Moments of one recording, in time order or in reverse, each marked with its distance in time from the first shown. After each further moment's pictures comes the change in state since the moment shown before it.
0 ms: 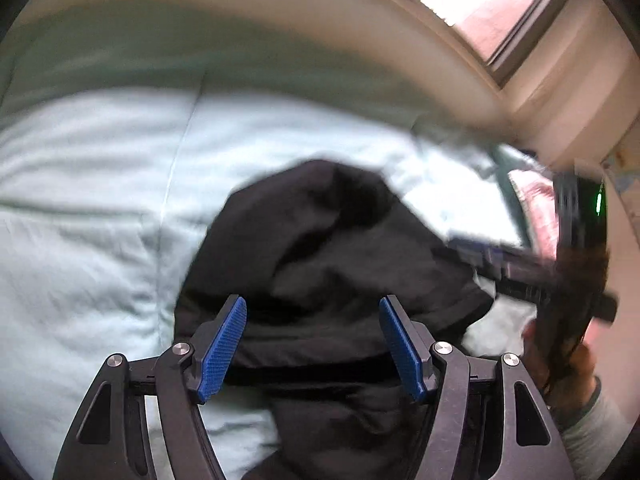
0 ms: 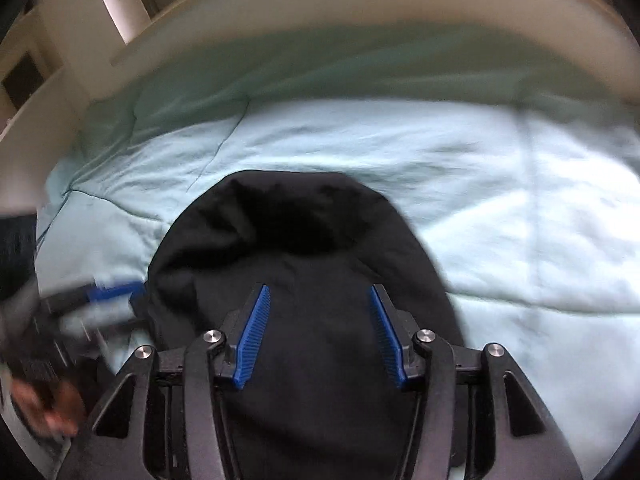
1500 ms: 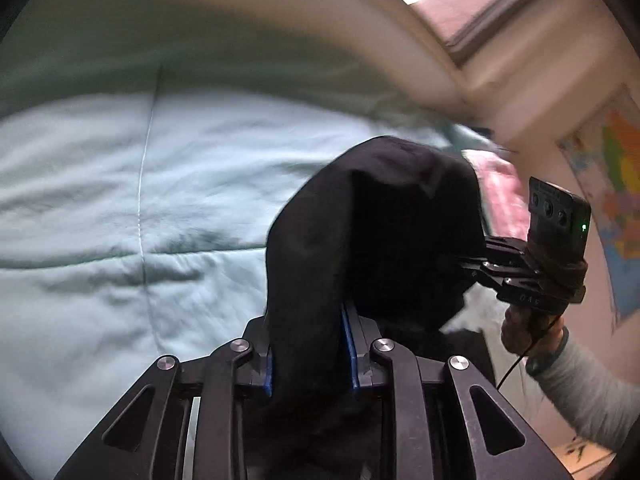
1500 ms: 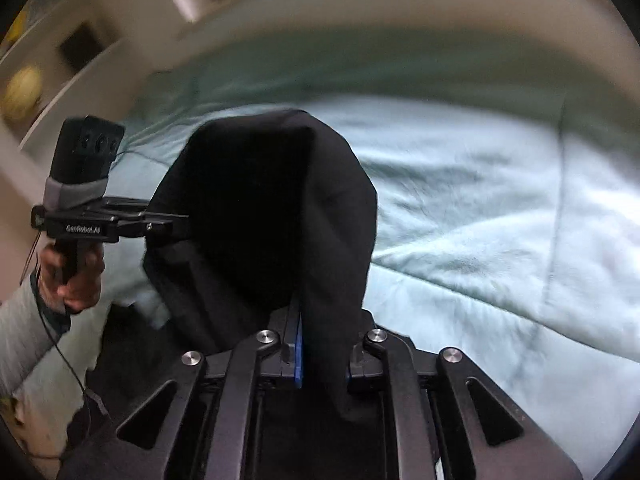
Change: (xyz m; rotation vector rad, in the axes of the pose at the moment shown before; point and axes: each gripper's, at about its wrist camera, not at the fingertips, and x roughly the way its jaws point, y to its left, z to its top) left arm -0.010 0.018 0.013 0.083 0.123 -0.198; right arm -0.030 0.009 0.011 -0.170 0.034 0.205
